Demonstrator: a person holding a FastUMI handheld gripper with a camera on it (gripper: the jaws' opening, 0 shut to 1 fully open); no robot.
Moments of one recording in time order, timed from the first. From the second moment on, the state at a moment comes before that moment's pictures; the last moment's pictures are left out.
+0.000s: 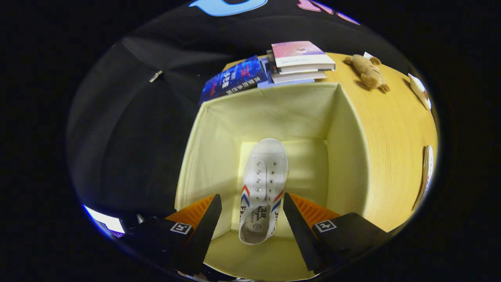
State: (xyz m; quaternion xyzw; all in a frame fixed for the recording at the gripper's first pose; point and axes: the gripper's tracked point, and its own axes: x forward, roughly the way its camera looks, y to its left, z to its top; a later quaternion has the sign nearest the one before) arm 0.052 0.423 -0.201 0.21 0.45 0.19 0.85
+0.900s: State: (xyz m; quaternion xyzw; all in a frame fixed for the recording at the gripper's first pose) arm 0.009 -0.019 -0.213 0.24 0.38 0.05 0.89
